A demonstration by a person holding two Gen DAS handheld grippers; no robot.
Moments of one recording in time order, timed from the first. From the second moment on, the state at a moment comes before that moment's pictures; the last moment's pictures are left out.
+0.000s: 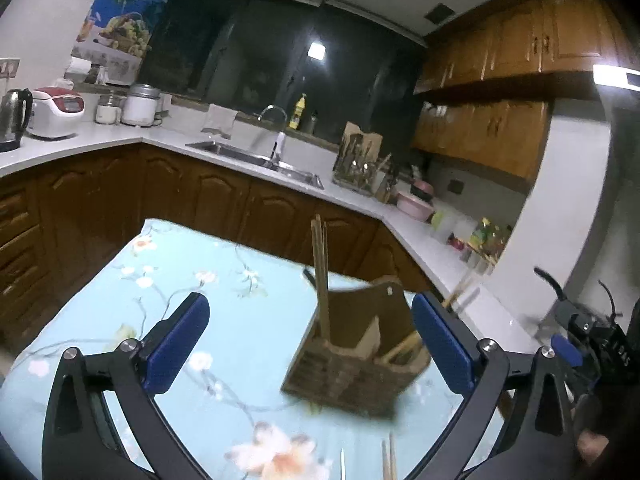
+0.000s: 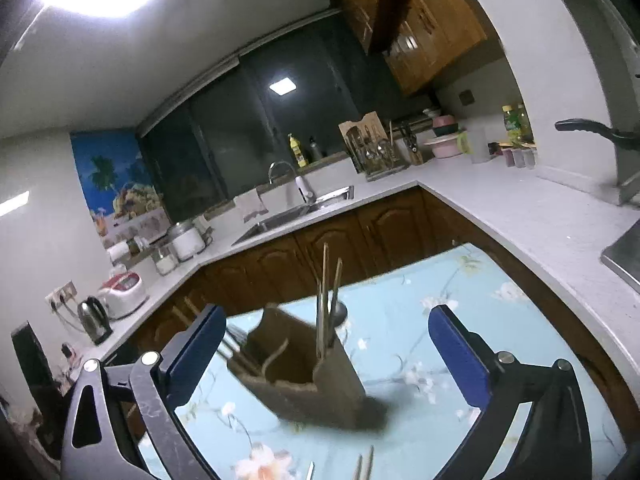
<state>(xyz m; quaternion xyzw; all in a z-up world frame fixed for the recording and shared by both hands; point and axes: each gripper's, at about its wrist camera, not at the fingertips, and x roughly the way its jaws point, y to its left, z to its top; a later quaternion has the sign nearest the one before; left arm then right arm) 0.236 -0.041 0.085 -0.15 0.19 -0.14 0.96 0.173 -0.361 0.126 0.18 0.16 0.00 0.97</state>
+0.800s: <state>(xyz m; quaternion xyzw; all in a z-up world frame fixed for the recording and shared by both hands) 0.149 -0.041 0.003 -0.07 0.32 -0.16 0.93 0.066 -0.348 0.040 0.14 0.26 -0.06 0.95</state>
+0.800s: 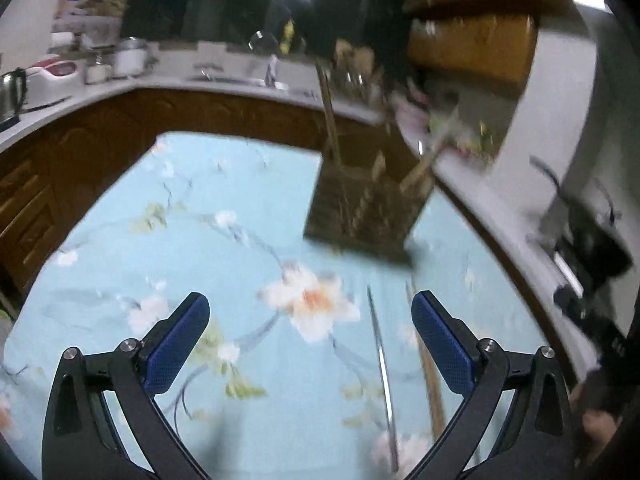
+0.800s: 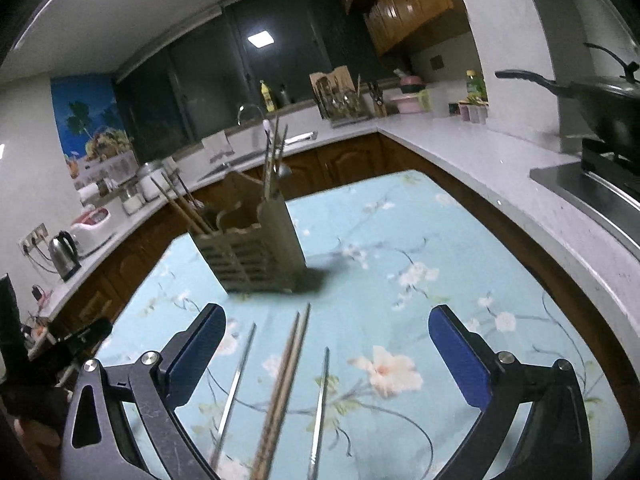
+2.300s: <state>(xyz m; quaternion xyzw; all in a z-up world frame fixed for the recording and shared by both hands) 0.254 -0.145 -0.071 0.00 0.49 -0.24 0.83 0.213 -0.322 -0.055 0.11 0.45 0.02 0.89</state>
